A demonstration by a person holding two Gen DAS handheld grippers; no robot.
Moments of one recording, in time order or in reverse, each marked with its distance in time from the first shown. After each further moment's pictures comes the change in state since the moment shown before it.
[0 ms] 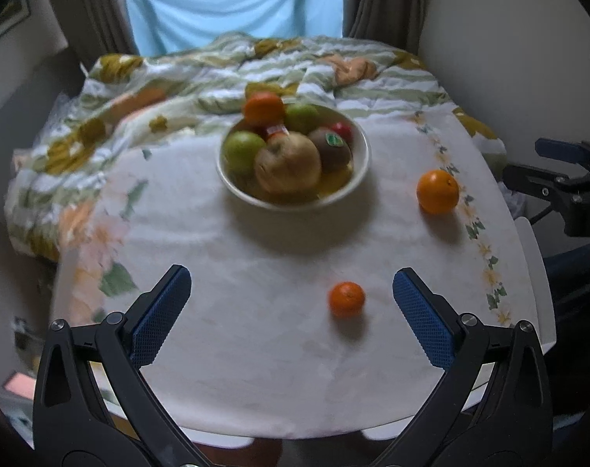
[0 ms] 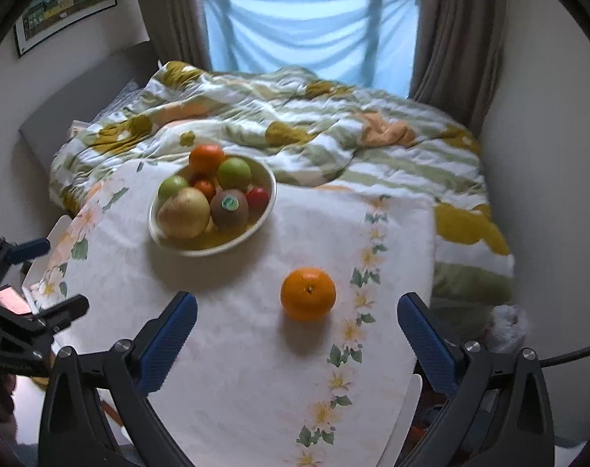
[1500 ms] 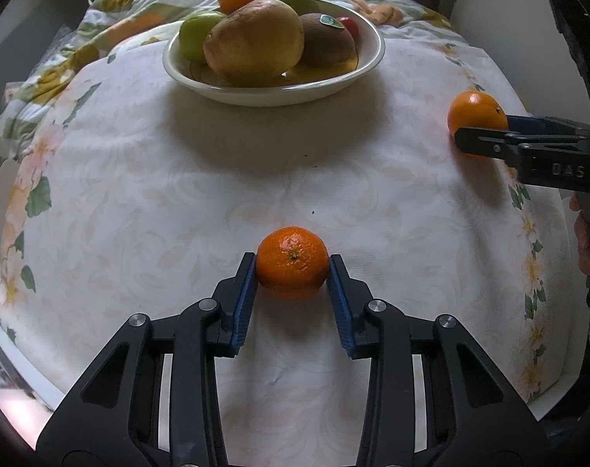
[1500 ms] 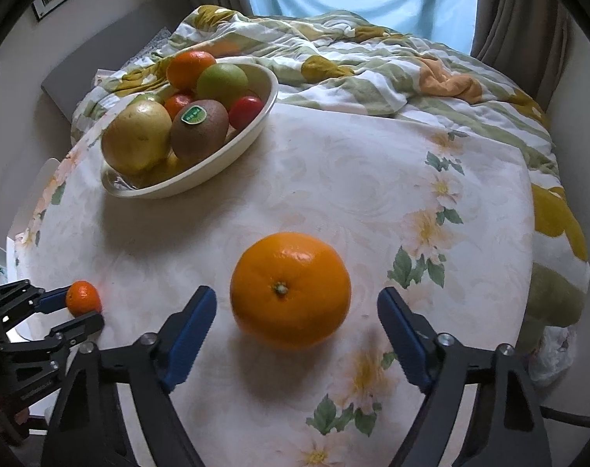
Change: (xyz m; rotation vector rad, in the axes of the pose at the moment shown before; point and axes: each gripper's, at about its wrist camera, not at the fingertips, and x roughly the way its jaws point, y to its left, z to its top) left arm 0.096 -0.034 -0.041 -0.125 0.168 0.027; right arm 0.134 -0.025 -0.013 -0.106 0.159 0.155
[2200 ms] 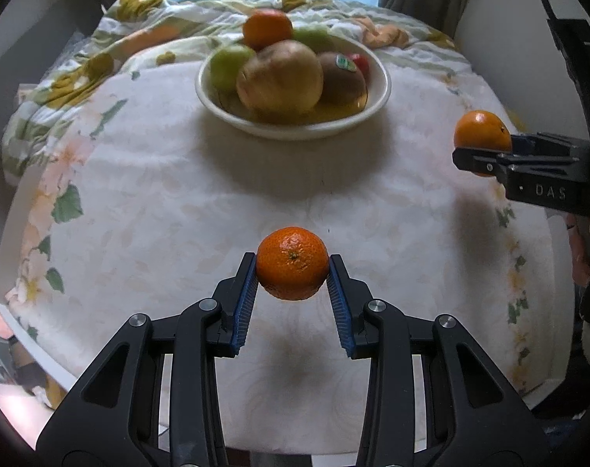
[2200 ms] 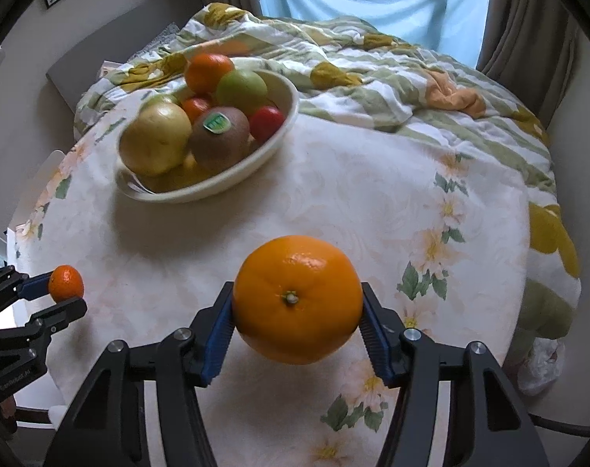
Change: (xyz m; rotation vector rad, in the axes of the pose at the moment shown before) left arm -0.039 0.013 0.006 -0.027 -0.065 0.013; right arm -0.024 0.018 0.007 -0.047 -0.024 -0.009
